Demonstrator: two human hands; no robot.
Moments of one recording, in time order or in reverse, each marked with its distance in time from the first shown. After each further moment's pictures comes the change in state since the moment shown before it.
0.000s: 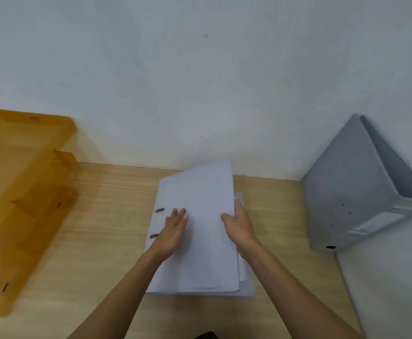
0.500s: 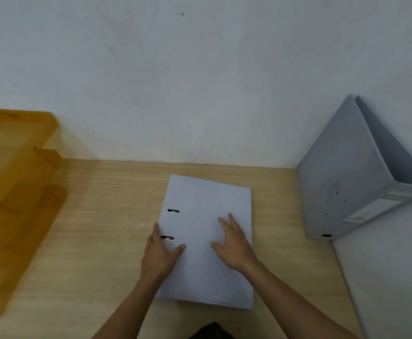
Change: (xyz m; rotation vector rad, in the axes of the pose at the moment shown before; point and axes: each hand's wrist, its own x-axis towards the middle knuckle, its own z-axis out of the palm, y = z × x) left_hand -0.007 -0.060 0.048 0.138 0.303 -0.134; right_hand 0.008 0.098 -0.015 -0.694 -0.208 -0.069
